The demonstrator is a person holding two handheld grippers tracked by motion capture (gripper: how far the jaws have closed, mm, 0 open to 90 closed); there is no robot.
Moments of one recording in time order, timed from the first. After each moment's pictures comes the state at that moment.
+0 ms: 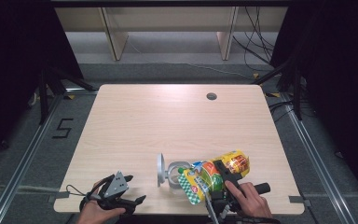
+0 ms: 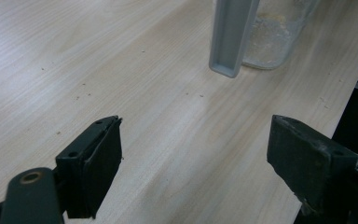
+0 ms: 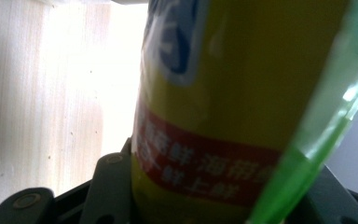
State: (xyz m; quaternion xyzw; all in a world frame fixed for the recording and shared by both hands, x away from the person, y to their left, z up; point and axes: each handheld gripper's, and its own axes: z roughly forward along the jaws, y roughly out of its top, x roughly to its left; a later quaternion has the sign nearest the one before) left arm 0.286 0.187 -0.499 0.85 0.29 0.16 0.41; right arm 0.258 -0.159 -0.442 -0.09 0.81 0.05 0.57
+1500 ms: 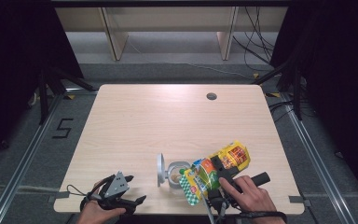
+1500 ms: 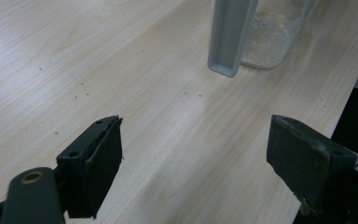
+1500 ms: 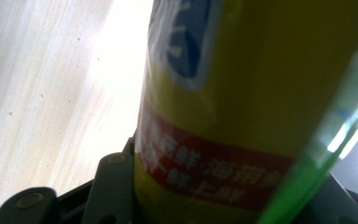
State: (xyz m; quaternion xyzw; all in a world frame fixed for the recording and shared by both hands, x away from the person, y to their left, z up) left arm 0.287 0.186 -0.499 0.85 0.29 0.16 0.41; right arm 0.264 -0.152 -0.424 -0.20 0.79 -0.03 0.58
